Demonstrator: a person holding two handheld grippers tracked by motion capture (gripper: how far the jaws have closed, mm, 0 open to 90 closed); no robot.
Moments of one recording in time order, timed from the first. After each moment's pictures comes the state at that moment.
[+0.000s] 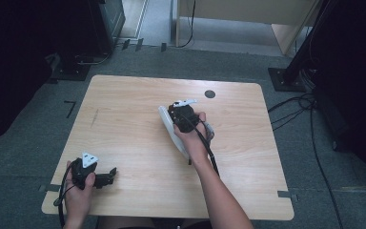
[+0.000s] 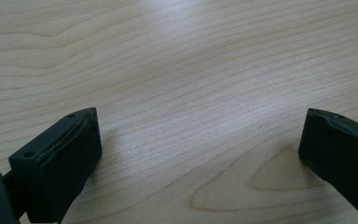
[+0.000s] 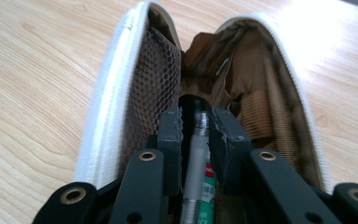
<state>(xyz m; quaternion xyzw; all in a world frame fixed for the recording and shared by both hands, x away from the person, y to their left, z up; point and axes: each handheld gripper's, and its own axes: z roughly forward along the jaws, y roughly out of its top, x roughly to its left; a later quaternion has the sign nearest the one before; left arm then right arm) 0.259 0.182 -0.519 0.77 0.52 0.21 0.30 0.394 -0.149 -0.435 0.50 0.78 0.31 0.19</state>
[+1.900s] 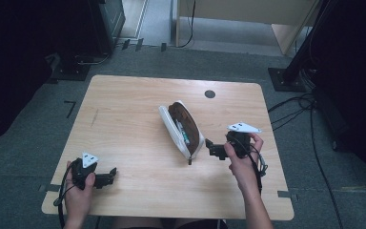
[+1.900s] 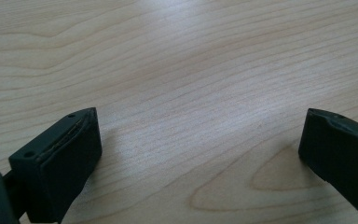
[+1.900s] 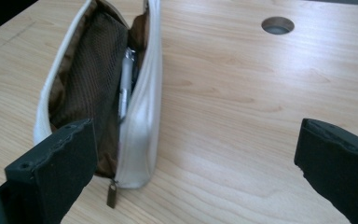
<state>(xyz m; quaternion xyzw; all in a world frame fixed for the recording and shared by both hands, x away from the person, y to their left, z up) 0.259 0.182 -0.519 0.77 0.52 0.21 0.30 0.291 -0.283 -0.420 0.54 0.72 0.40 0.19</state>
